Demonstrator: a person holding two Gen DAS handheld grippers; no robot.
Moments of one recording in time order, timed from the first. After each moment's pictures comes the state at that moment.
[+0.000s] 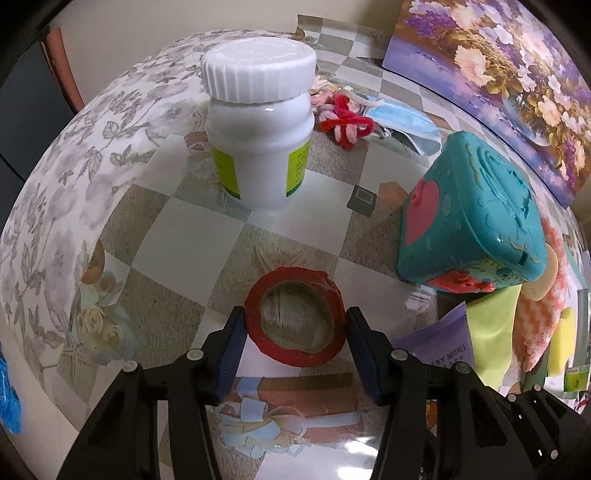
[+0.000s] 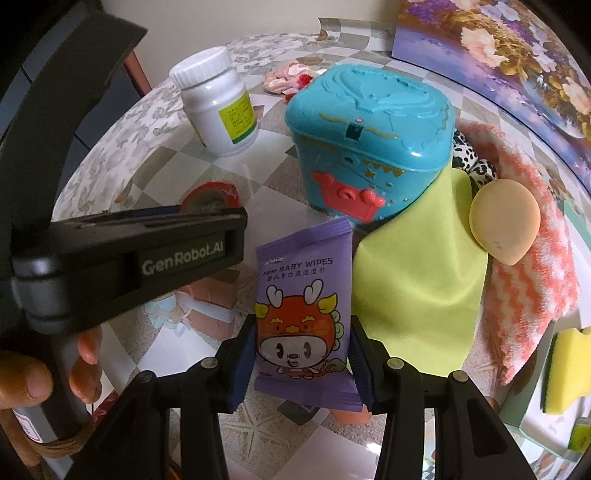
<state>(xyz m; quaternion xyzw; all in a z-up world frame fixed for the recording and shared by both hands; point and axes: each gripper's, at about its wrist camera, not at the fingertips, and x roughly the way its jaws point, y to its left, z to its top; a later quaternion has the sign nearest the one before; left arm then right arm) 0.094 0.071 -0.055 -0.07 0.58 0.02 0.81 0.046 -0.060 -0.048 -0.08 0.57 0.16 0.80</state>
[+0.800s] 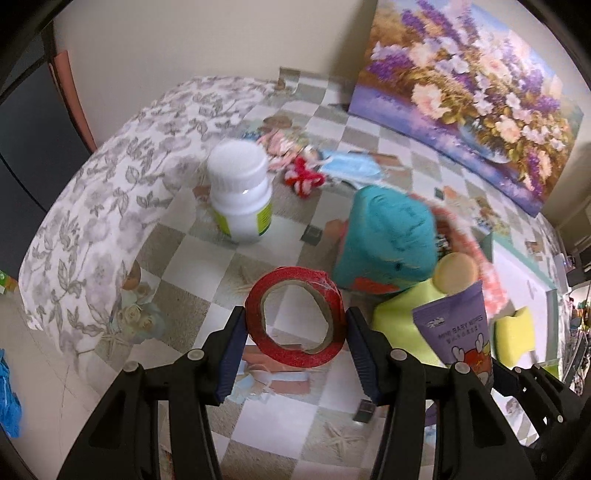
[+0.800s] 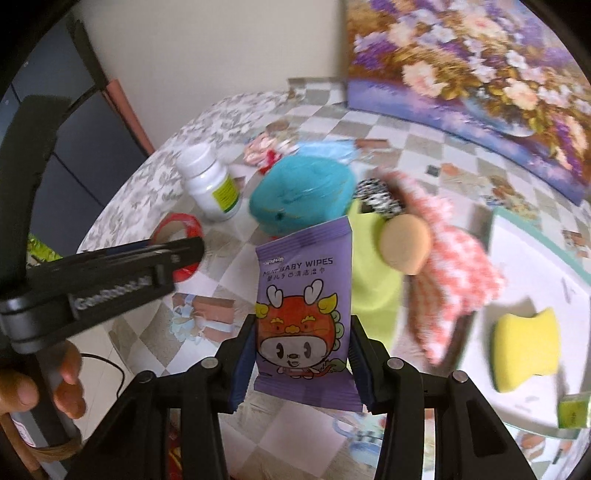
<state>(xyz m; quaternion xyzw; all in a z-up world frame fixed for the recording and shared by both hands) 0.059 0.047 0.040 -0.06 0.53 0.01 0.84 0.017 -0.110 0.030 -0.01 0.51 0.15 0.85</state>
